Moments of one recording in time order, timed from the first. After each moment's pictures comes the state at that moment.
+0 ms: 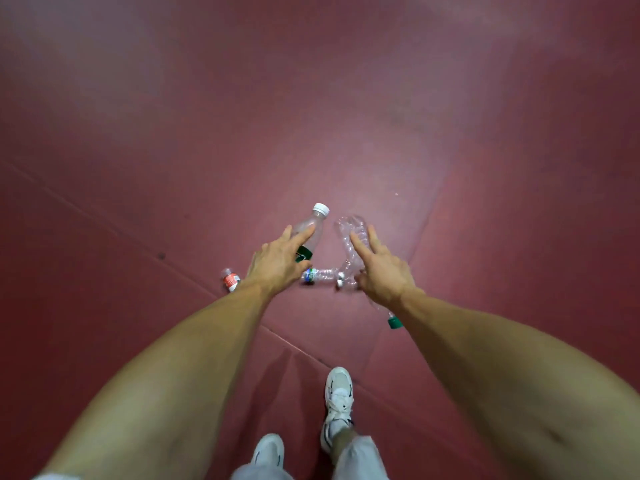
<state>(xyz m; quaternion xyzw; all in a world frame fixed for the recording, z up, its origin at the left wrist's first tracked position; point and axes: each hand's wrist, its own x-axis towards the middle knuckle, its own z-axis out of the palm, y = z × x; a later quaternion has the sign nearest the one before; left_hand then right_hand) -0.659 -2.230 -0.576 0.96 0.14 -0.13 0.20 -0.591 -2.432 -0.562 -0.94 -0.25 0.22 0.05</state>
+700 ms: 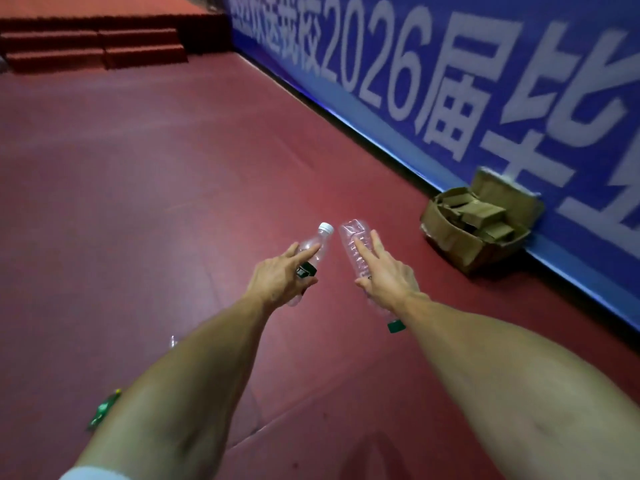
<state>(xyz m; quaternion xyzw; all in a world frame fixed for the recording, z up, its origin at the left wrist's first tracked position) -0.737 -2.666 -0.392 0.90 -0.41 -0.08 0.13 -0.875 -2.840 -0.374 -0.96 0.25 0.03 0.11</state>
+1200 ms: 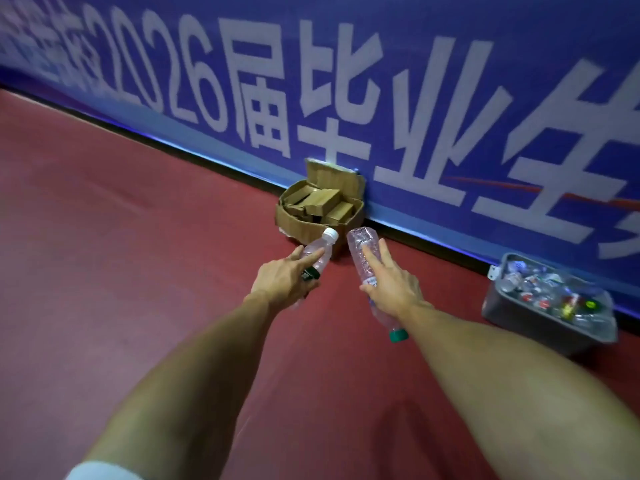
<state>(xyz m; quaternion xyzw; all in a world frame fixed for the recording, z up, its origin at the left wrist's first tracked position) -0.937 -3.058 -0.380 0.75 -0.65 -0.08 0.06 -1.152 -3.127 -0.368 -0.84 0.52 -0.01 0.15</state>
